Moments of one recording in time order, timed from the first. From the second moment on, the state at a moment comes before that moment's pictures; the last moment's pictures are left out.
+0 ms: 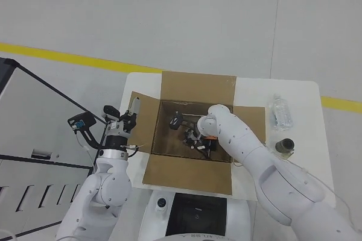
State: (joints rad) left arm 1.84 -1.22 -1.38 -2.22 0.76 0.33 0.14; right arm -0.60 -1.66 0.53 -0.47 -0.89 -0.63 0.78
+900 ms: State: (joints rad) left arm 1.84 -1.22 -1.38 -2.22 0.76 0.33 0.14; right arm -0.80 -1.41 0.81 -1.12 -1.19 -0.54 0.70
